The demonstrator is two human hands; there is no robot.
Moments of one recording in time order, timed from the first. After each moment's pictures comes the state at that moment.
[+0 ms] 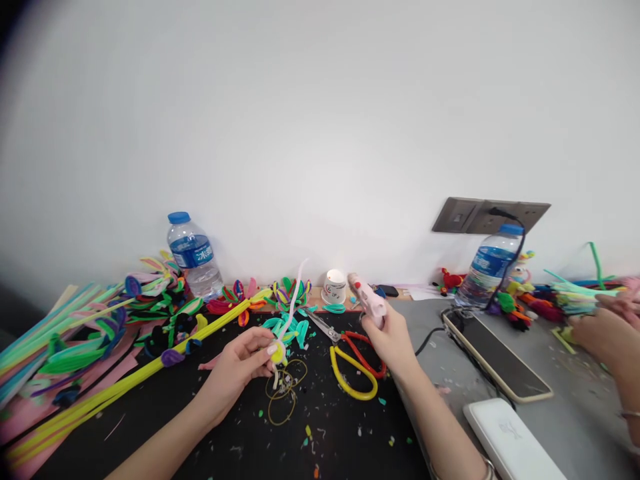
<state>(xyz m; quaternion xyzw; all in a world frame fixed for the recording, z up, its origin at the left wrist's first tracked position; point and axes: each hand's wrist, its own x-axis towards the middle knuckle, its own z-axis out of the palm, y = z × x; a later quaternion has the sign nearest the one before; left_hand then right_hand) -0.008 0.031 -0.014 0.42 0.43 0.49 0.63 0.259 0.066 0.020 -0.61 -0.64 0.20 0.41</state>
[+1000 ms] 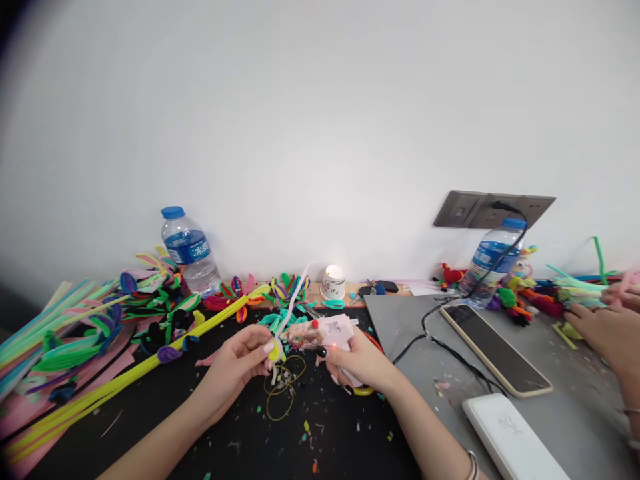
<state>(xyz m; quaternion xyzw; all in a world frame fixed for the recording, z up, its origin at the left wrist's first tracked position) -0.005 0.027 -0.011 0.40 0.40 0.49 0.66 0.228 0.047 -0.003 -0.43 -0.57 0.64 0.29</state>
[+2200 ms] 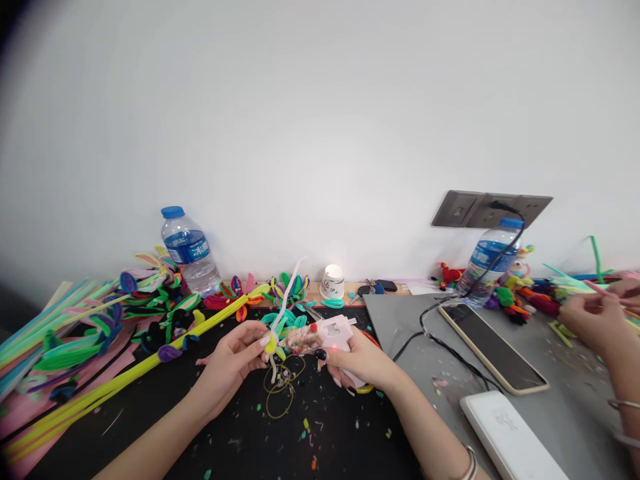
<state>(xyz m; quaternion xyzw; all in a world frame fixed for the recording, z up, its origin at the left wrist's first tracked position) -0.007 0.028 -0.006 0.39 0.42 0.52 0.64 0.232 0.044 0.004 -0.44 -0.58 0.64 0.24</state>
